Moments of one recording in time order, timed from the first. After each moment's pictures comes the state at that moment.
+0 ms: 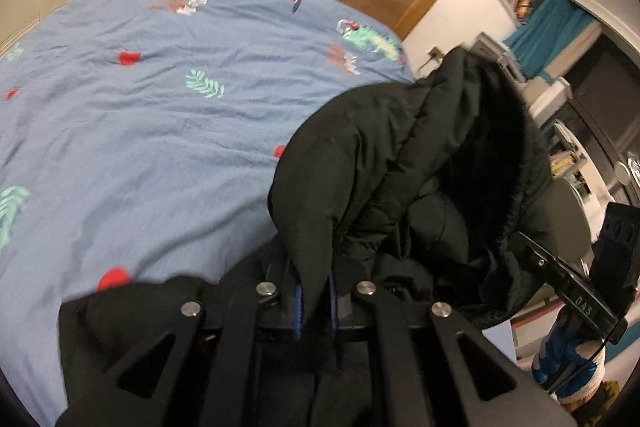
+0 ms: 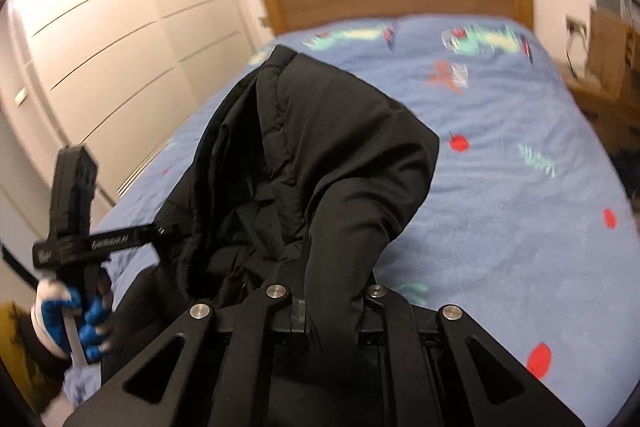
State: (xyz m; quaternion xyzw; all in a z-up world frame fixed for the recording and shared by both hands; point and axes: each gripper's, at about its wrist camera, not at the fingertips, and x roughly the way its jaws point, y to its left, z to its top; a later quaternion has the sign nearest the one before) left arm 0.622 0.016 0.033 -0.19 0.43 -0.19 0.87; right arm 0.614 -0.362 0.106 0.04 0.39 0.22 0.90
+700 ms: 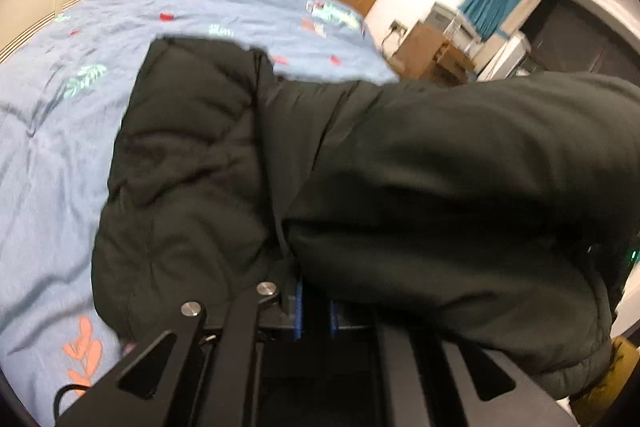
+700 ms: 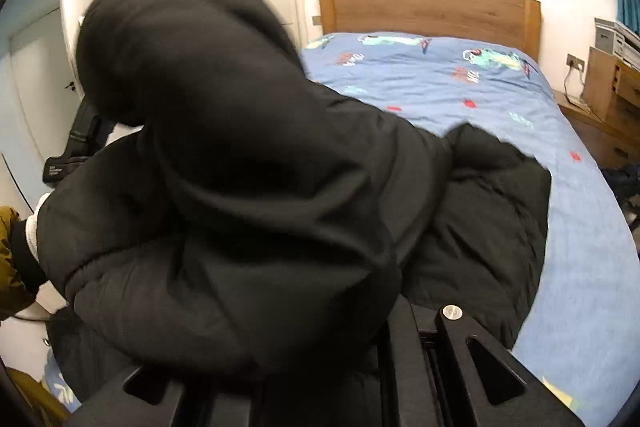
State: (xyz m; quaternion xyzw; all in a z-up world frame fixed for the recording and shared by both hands) left arm 0.333 0.071 -0.021 -0.14 0.42 -0.22 0.87; right arm 0.310 -0.345 0.056 -0.02 0.35 0.23 0.91
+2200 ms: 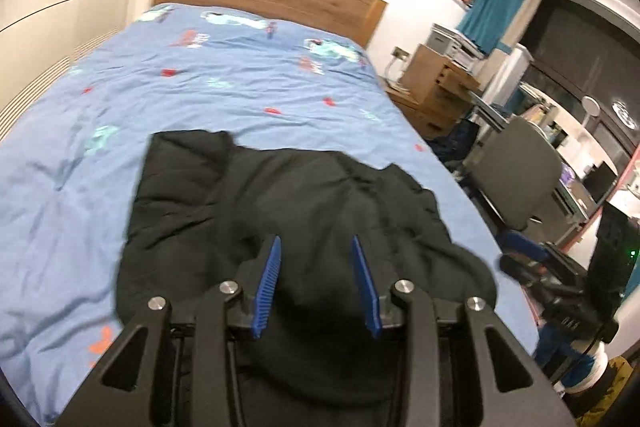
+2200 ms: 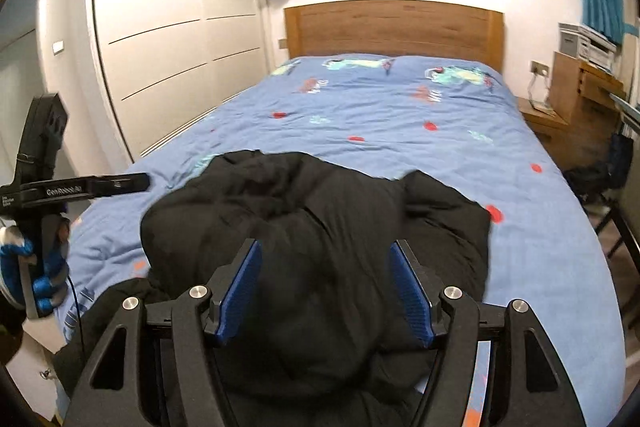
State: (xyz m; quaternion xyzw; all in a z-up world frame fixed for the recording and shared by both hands) left arm 0.309 0.026 0.088 -0.12 0.37 -0.20 0.90; right arm 0.331 -0.356 0.113 0.00 0.33 0.18 0.93
